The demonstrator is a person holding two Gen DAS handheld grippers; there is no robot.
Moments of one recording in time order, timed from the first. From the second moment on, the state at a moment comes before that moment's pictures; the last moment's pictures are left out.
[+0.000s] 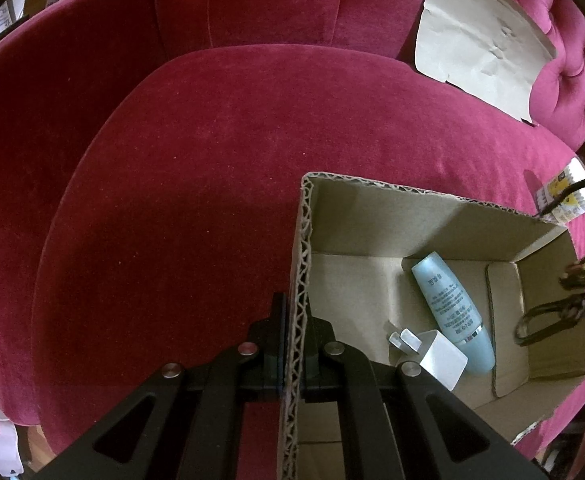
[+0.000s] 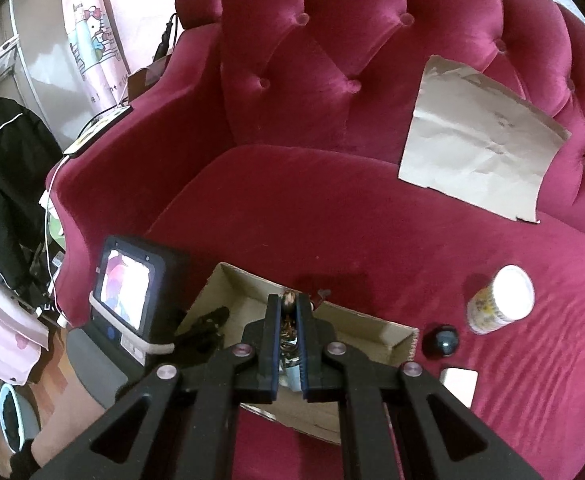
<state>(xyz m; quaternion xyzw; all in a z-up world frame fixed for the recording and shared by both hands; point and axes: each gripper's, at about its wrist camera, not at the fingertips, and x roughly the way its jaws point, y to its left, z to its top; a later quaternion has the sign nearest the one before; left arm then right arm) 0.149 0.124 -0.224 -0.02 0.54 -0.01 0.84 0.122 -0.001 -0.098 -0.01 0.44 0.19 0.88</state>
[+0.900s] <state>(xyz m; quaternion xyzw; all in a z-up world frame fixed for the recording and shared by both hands) 0.149 0.124 -0.224 -0.02 0.54 -0.01 0.84 0.148 0.030 -0.172 -0.01 0.50 0.16 0.85</state>
